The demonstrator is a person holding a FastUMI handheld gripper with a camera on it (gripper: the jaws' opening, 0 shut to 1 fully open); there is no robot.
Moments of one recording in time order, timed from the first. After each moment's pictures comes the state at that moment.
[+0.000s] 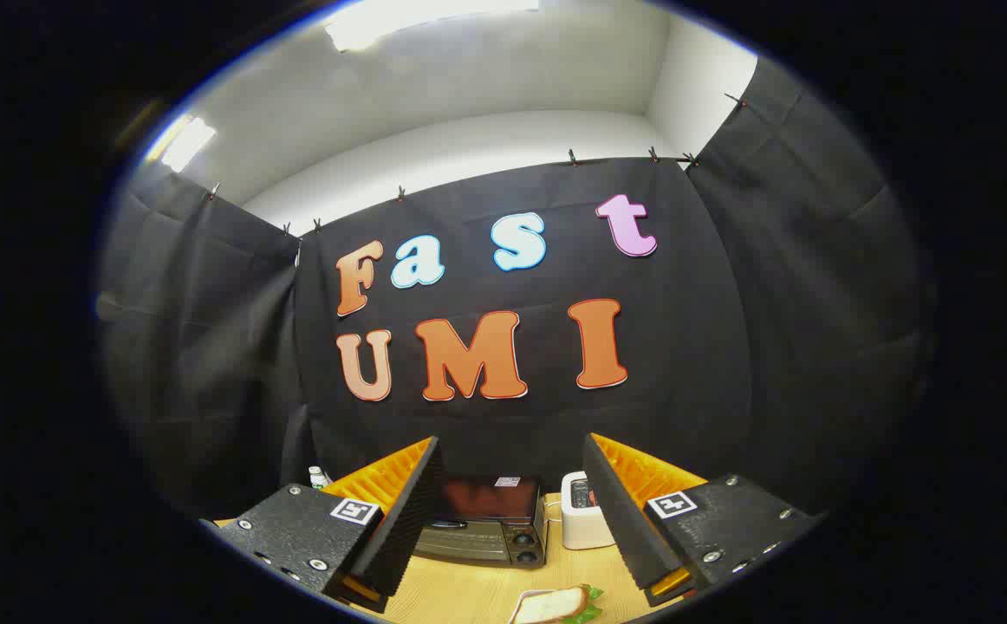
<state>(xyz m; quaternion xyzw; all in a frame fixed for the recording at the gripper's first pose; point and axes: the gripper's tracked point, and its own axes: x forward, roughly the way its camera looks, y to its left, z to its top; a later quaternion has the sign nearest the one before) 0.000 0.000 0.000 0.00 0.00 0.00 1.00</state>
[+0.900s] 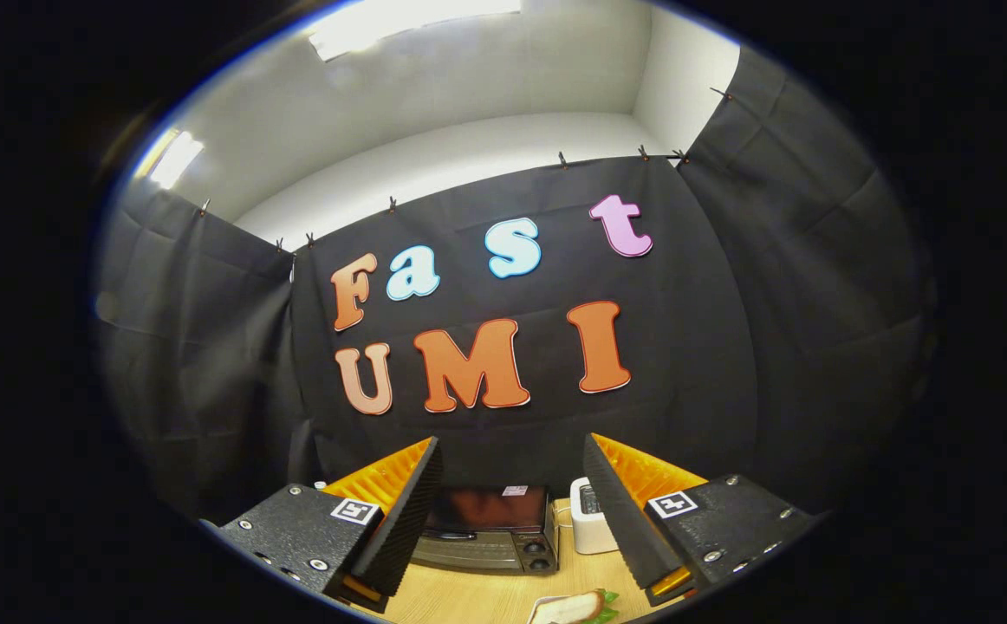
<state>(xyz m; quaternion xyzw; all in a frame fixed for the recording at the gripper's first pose) 0.016 0.005 0.003 0.02 -0.01 0.00 1.00</state>
